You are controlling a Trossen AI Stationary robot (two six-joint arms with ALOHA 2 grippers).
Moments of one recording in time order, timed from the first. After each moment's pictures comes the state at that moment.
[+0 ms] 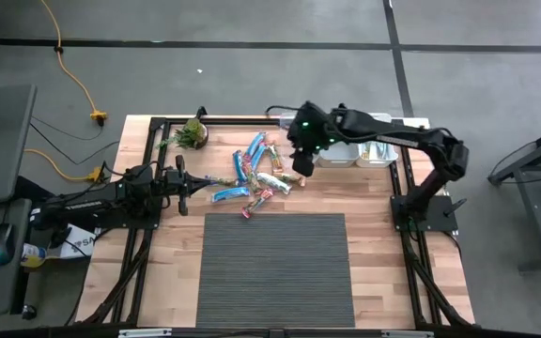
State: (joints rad) left arm 0.24 0.09 0.02 0.01 0.06 0.07; right arm -0.36 1.68 1.49 -0.77 -0.08 -0.08
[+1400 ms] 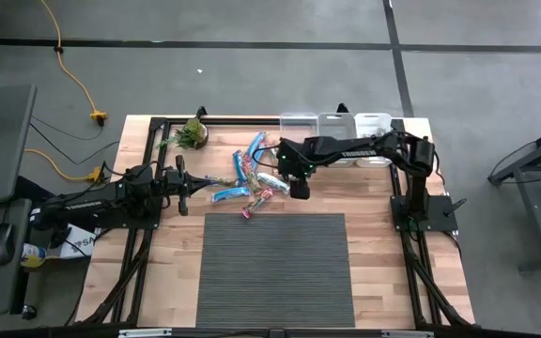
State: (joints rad) left arm 0.24 0.09 0.02 0.01 0.06 0.07; right arm -0.29 1.92 1.33 -0.64 -0.02 -0.21
